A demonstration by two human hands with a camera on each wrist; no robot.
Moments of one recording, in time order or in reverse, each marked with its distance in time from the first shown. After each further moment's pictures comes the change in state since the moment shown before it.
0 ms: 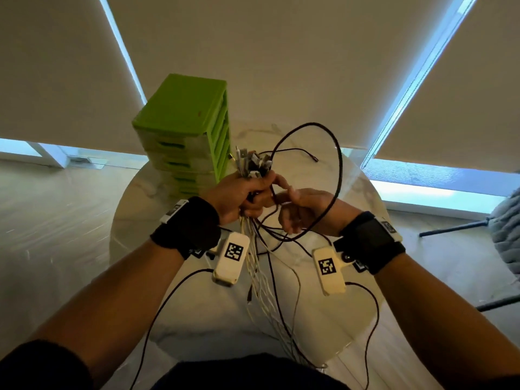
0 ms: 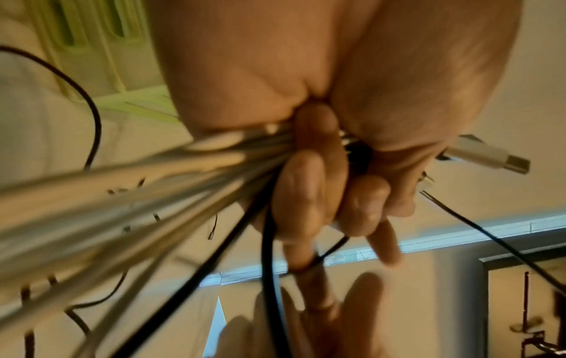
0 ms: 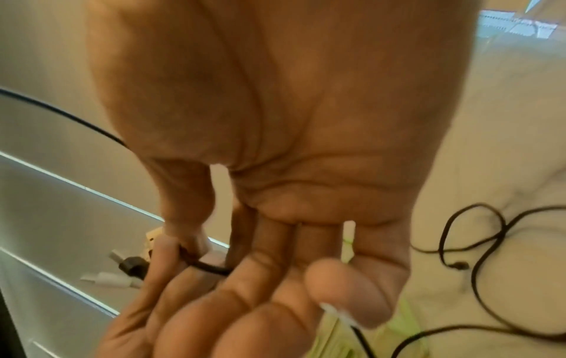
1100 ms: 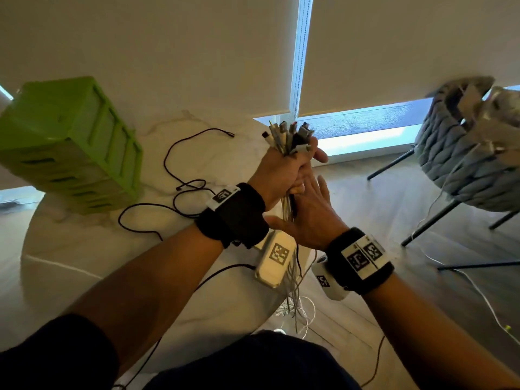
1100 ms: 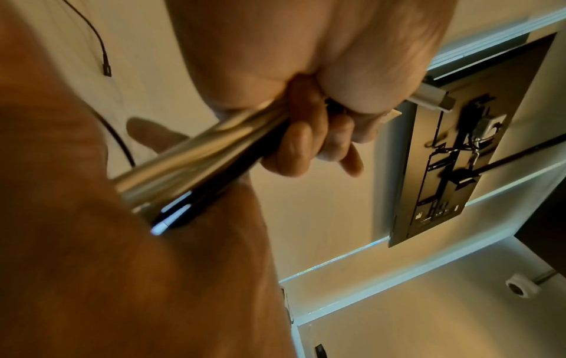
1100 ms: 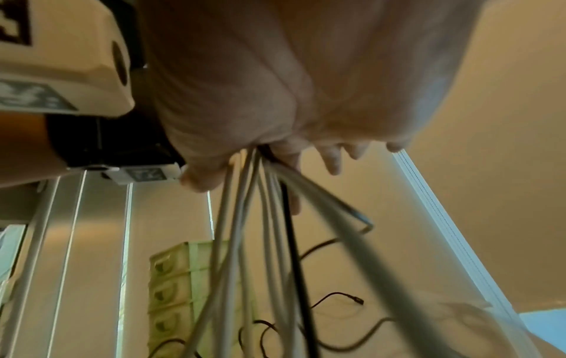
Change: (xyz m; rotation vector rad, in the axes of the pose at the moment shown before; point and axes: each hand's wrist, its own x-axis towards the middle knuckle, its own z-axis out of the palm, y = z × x) left_hand 0.085 -0.037 0.243 0.191 -0.068 0.097; right_hand -0.169 0.079 -0.031 -1.131 0.765 0.028
